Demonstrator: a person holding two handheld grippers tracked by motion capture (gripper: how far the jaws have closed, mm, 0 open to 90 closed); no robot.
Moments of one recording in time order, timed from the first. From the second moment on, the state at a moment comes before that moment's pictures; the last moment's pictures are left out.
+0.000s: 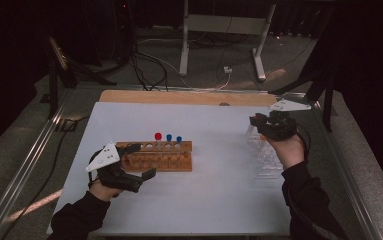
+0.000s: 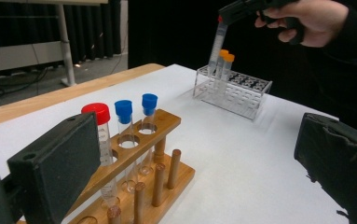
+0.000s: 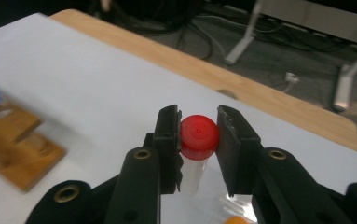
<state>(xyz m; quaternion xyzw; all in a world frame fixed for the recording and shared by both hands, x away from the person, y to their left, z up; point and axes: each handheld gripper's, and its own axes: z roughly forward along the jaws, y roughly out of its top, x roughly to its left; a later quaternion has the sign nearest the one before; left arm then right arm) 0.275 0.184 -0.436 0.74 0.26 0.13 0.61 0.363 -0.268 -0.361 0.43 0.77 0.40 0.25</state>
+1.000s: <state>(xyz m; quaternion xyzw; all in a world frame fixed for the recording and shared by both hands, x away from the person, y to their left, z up) 0.286 0.125 -0.412 0.75 0.20 0.09 0.62 0.304 -0.205 -0.347 0.29 0.82 0.46 0.16</state>
